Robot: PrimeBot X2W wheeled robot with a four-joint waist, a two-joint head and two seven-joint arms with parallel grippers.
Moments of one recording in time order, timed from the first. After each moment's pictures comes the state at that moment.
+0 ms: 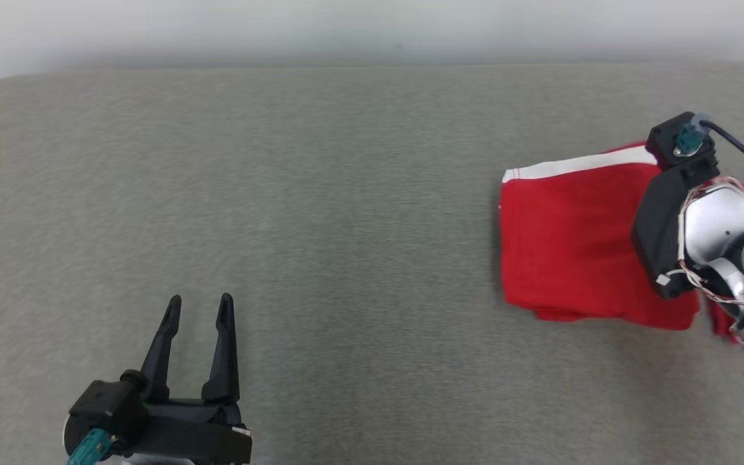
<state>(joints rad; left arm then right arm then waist) -0.14 0.07 -0.09 0.16 -0.34 -0.13 -0.26 -0.68 -0.47 0.32 0.23 0.26 0.13 1.03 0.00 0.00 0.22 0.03</state>
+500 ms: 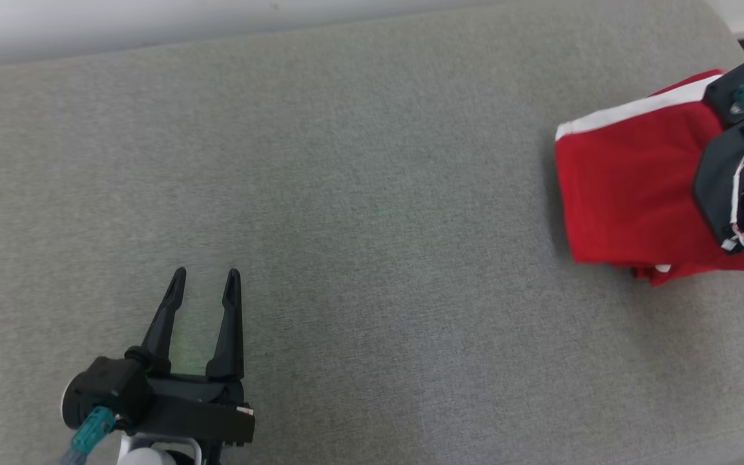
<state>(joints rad) -0.19 0.08 -0.12 0.14 -0.31 -0.13 -0.26 -0.84 -0.67 0.51 0.33 0.27 0.13 0.82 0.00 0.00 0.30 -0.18</state>
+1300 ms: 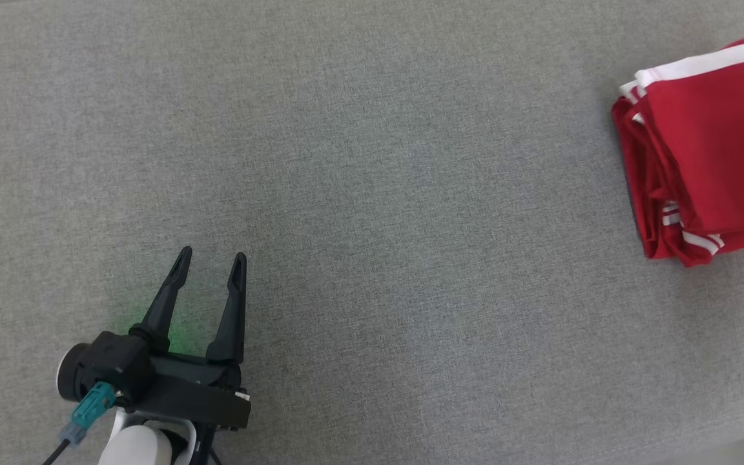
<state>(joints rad) -0.27 0.16 -0.19 0.17 -0.34 -0.13 -0.26 -0.90 -0.65 0.29 0.69 -0.01 0.13 0.40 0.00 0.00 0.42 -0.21</state>
